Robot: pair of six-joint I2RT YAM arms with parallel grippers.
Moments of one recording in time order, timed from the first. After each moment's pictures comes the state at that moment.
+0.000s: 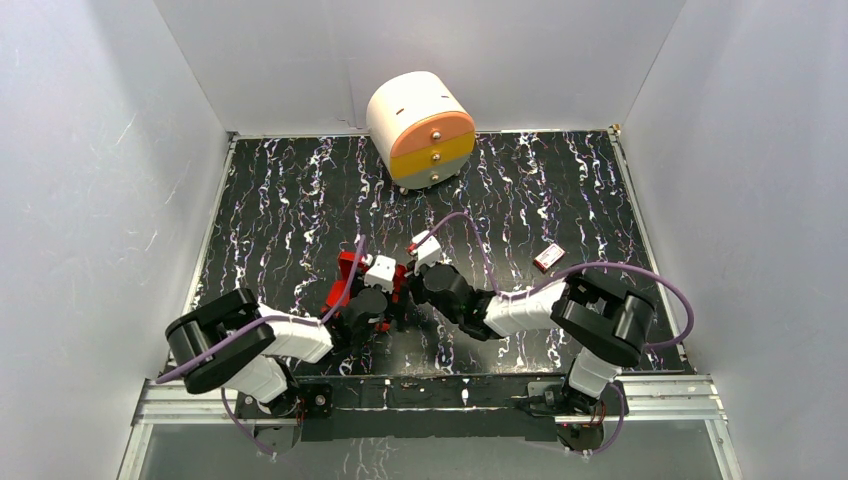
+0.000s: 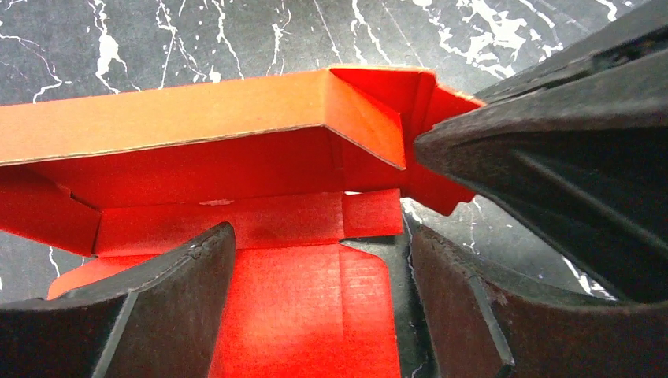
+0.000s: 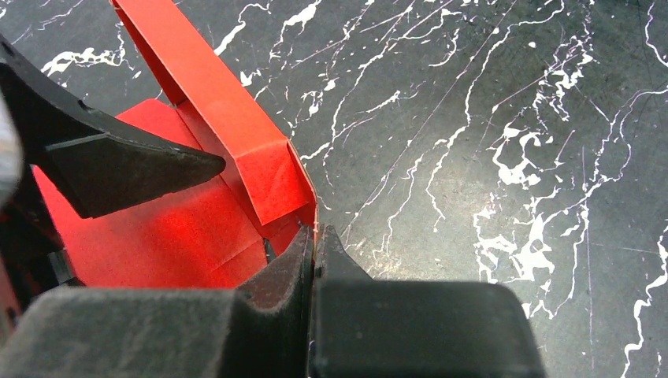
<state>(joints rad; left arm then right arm) -0.99 1.43 0.27 0.69 -0.60 -0.25 1.12 1.66 0.66 0.64 0.38 0.23</state>
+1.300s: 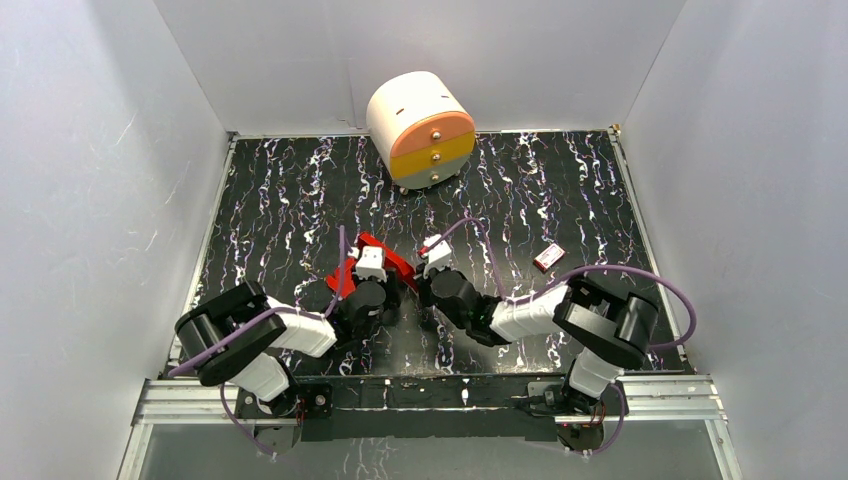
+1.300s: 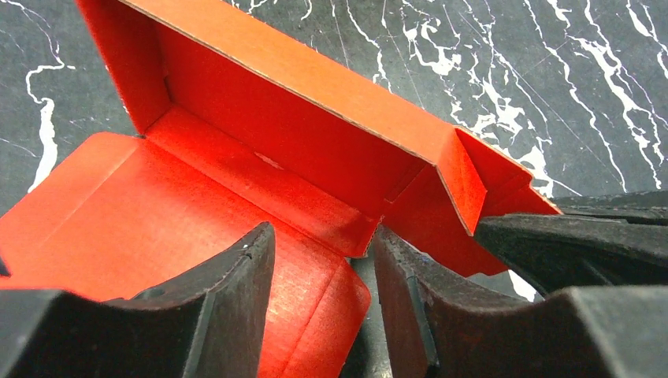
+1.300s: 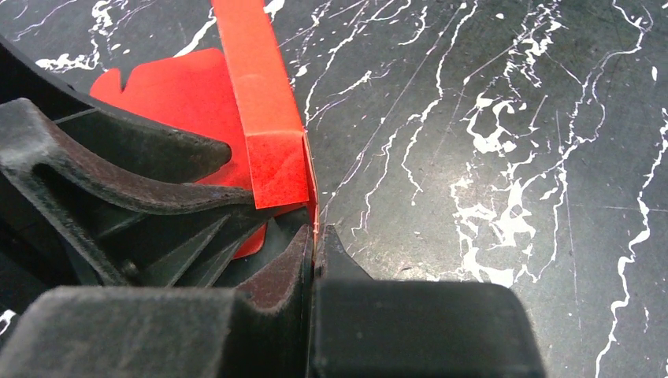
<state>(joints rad) -0.94 1.50 0.29 0.79 -0.63 -0.41 1.12 1.62 0.58 0.68 0.41 0.27</state>
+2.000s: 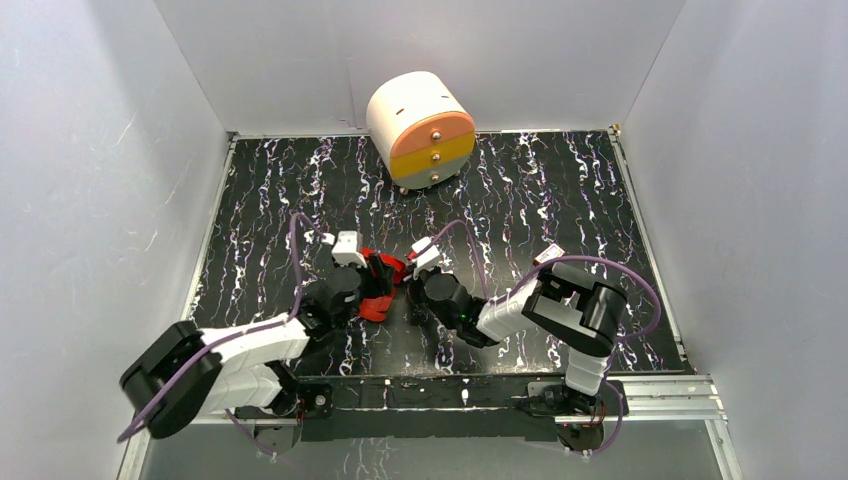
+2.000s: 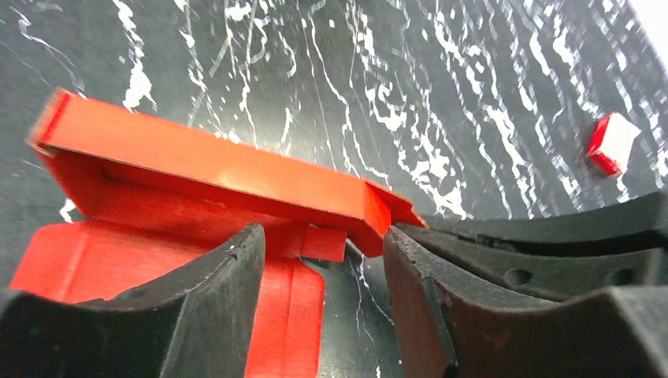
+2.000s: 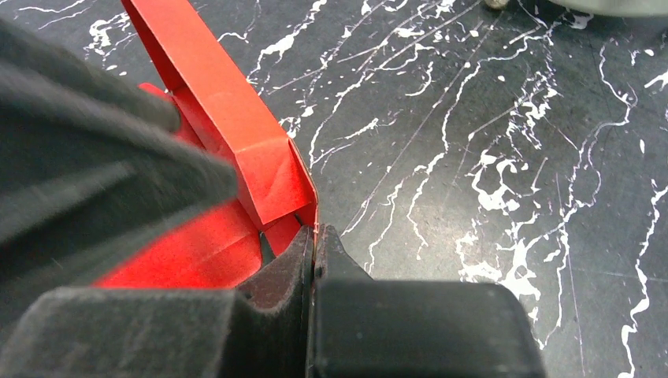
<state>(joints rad) -0.81 1.21 0.31 0.53 -0.44 -0.52 1.13 1.79 0.61 0.92 0.48 0.14</state>
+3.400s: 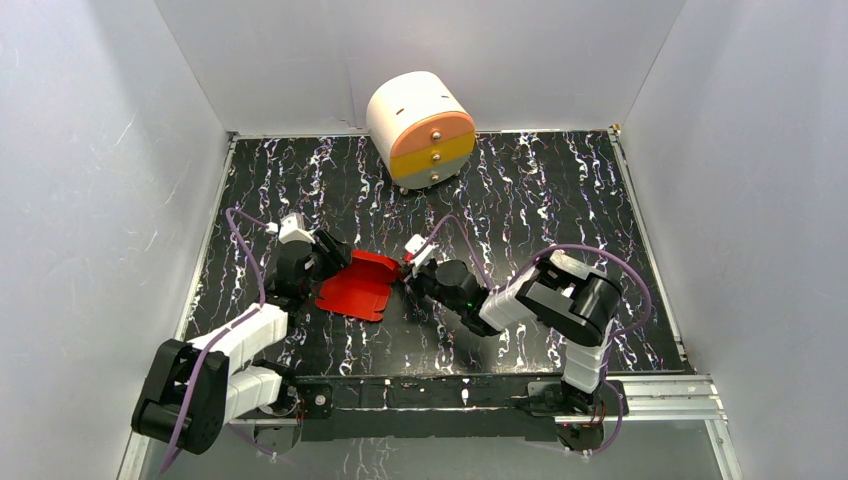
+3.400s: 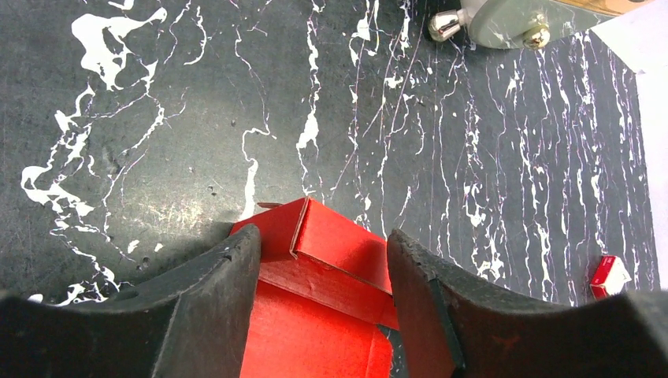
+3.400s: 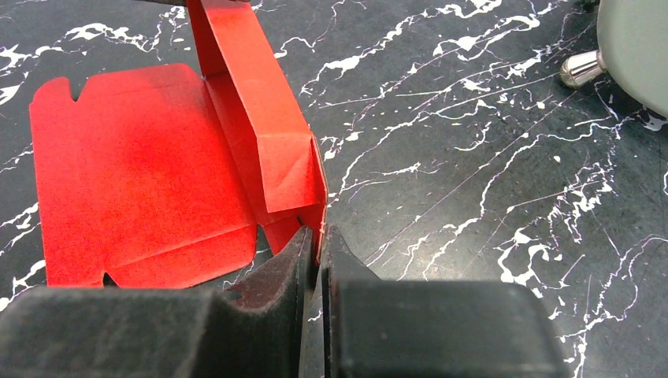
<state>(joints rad) -0.31 1.12 0.33 0.37 -0.10 -0.68 1.02 1.83 0.61 1.02 0.10 -0.06</state>
